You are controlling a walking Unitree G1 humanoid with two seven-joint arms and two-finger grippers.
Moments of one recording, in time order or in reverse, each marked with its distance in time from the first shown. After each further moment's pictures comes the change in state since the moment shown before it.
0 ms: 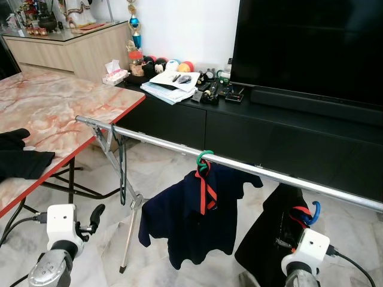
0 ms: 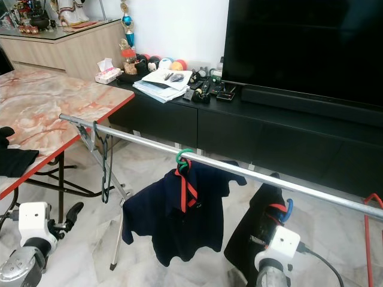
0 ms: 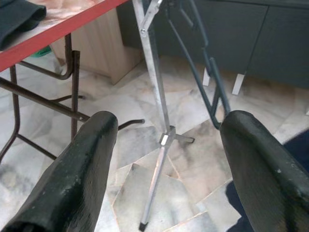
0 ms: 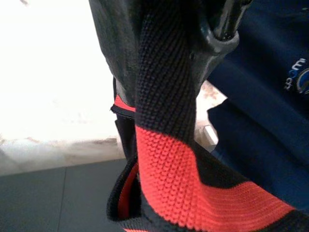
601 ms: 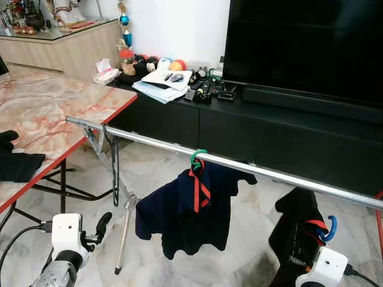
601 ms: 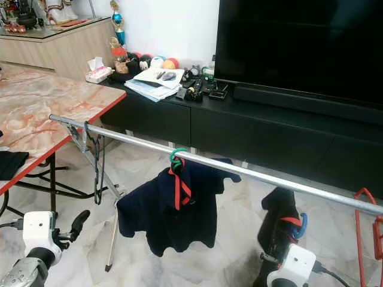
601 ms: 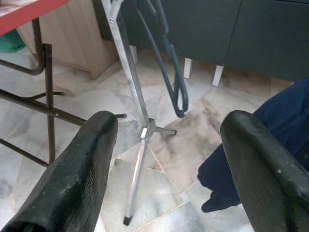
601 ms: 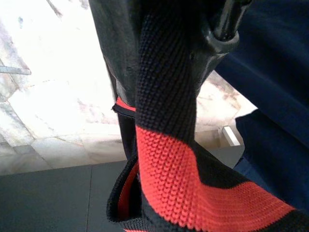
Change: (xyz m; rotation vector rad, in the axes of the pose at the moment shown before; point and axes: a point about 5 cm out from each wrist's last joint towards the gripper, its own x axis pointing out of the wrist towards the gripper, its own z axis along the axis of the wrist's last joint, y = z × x) left arm -0.010 -0.011 -0.005 -0.010 0.027 -0.047; right arm -0.026 -0.022 -0.007 -0.033 -0.001 -0.025
